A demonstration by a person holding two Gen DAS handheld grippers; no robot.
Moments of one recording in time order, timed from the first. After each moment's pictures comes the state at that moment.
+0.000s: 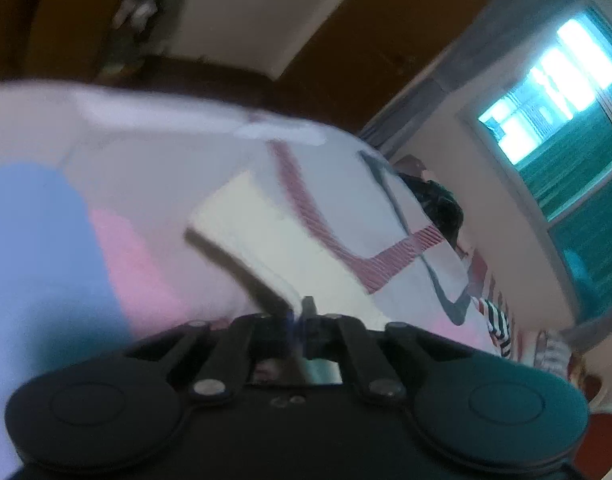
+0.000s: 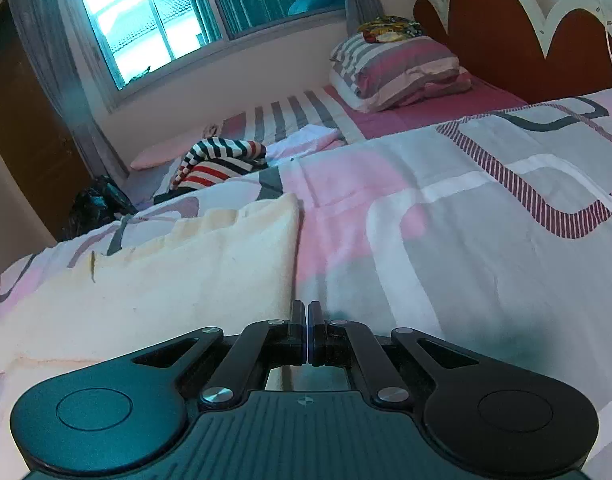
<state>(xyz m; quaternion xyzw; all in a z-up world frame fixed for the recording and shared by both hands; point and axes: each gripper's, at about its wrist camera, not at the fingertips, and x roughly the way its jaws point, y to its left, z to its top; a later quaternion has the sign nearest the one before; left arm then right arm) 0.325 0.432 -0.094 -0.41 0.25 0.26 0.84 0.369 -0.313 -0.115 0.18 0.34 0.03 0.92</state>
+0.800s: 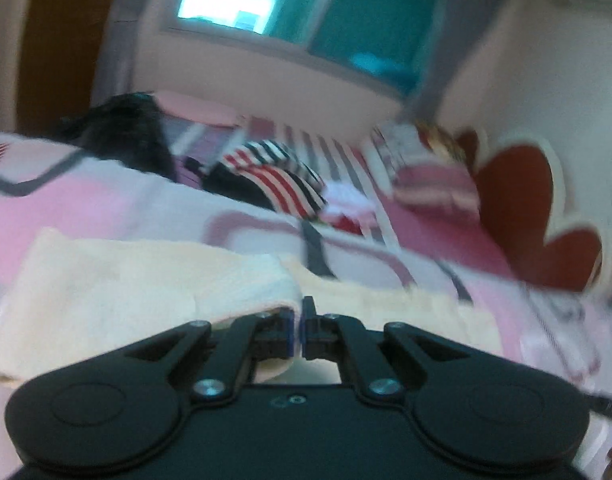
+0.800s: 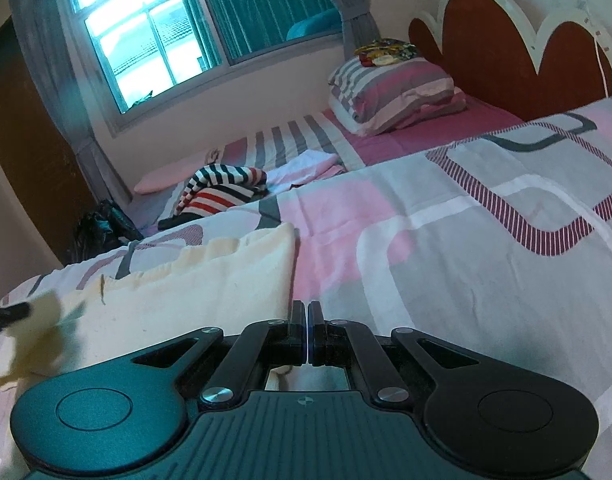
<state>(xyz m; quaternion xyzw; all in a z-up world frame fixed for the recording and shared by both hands) 0.448 0.067 -0.069 -0.13 0.31 -0.06 0.94 0.351 -0.323 -0.096 0.19 0.30 0.02 0.93</state>
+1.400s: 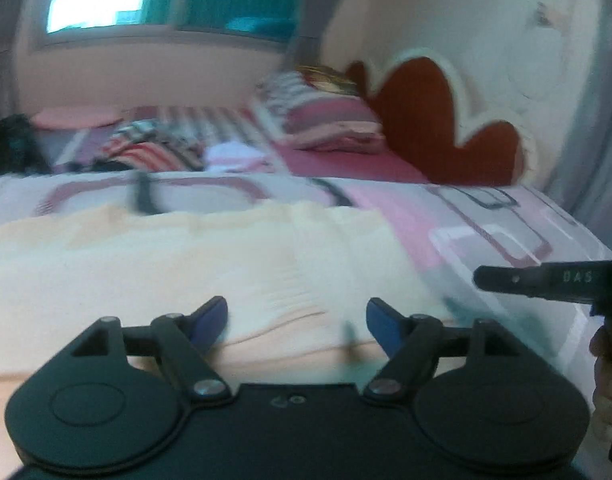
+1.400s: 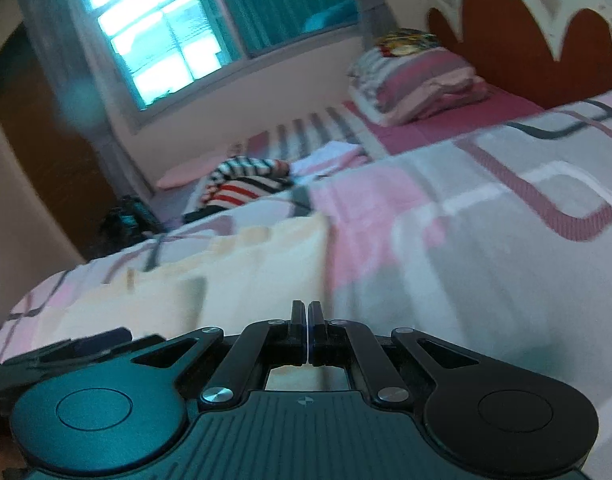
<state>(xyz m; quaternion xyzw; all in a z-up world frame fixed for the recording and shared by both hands) 0.410 -0.014 -0.106 -0.05 0.32 -0.19 0.93 0.353 -0.305 -0.092 0.20 0.30 0.07 0.93</state>
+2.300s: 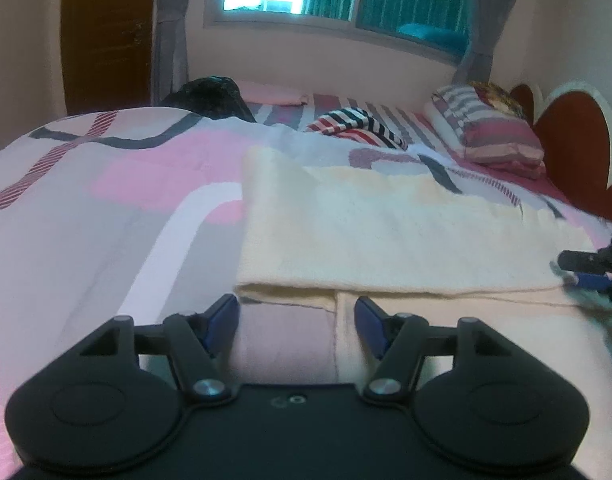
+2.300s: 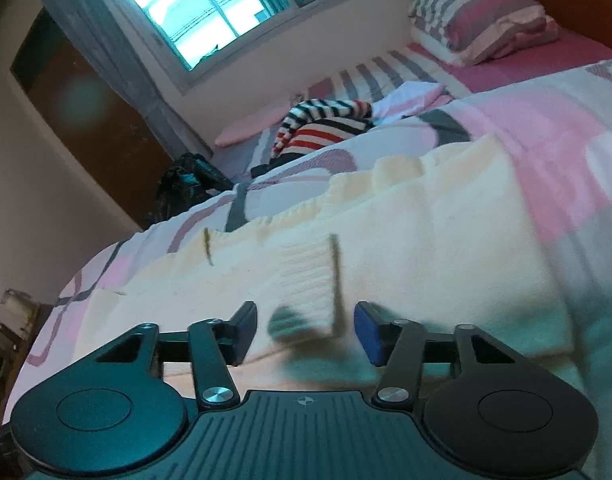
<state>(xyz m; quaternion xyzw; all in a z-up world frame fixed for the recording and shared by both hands) 0.379 0.153 -0.122 -0.06 0.35 0.03 0.94 0.432 -0.213 -0.127 0.24 0.36 0.16 0.89</state>
